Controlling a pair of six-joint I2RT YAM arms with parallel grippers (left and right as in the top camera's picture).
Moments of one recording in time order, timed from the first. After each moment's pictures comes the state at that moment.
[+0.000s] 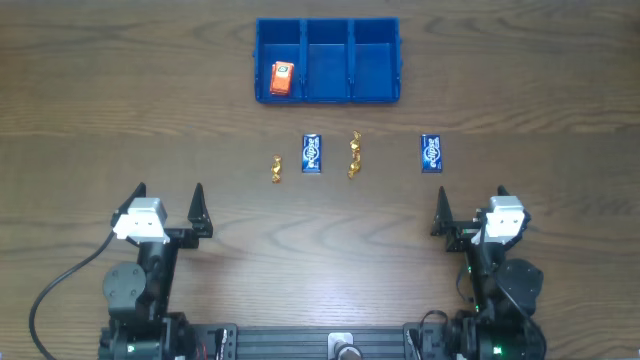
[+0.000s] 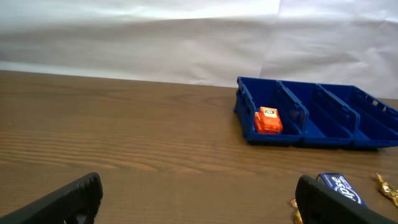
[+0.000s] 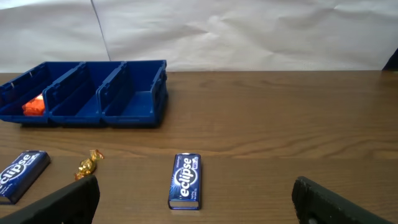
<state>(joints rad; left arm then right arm) 0.02 0.01 0.02 -0.09 0.10 -0.10 -0.09 0.01 0.07 -0.21 -0.12 0.01</state>
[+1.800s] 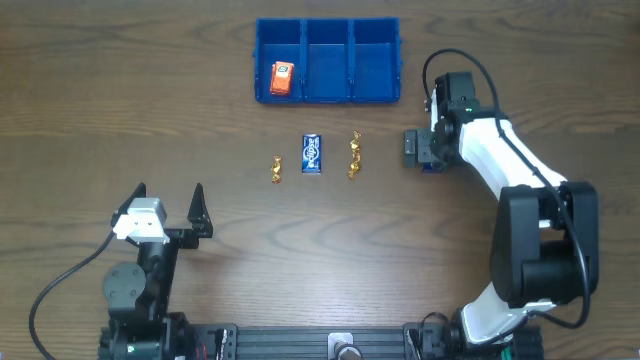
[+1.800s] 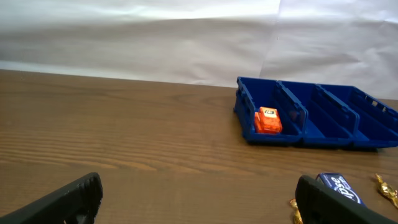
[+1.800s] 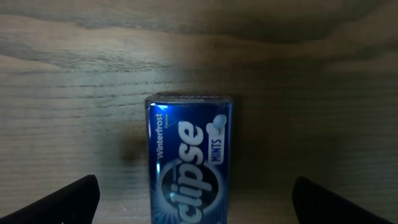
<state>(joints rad) 0.02 0.01 0.02 -0.10 0.11 -0.10 0.08 1.81 1.10 -0.62 0.05 0.06</state>
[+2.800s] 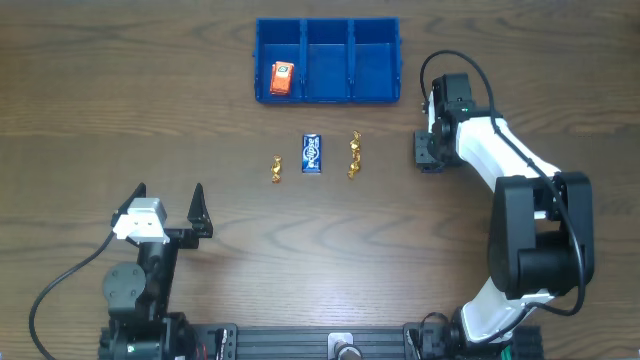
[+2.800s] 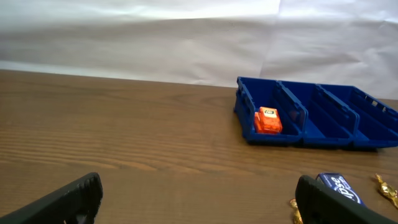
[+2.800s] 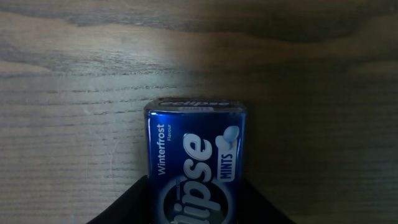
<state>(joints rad) 0.02 0.01 0.02 -0.10 0.10 -0.10 0.08 1.85 1.10 -0.59 0.03 0.07</state>
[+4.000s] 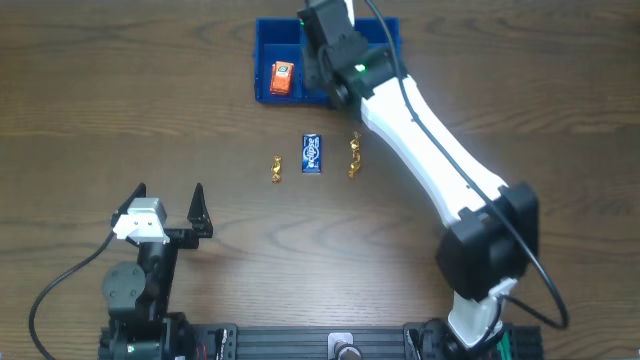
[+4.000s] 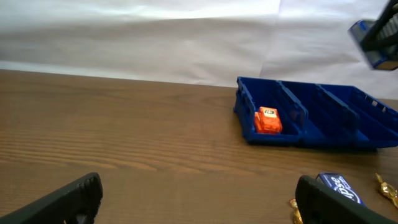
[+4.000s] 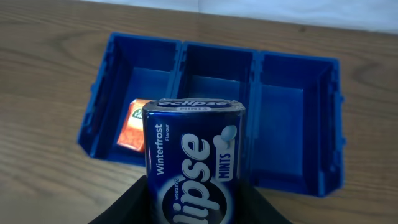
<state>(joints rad) 0.02 0.01 0.02 -0.10 0.11 -0.10 0.54 1.96 1.81 -0.69 0.25 0.32</state>
